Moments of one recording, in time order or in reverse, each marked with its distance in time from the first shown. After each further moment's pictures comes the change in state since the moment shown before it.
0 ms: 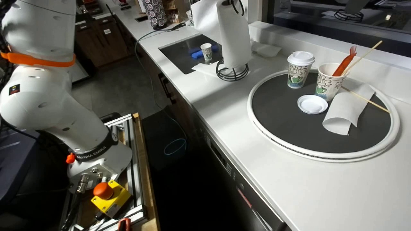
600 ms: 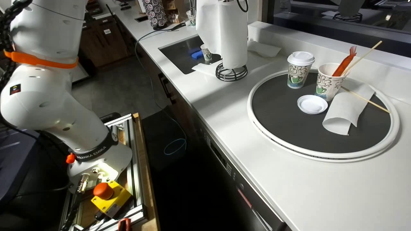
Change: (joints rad) arm 0.014 0.076 0.015 0.161 -0.028 -0.023 -0.022
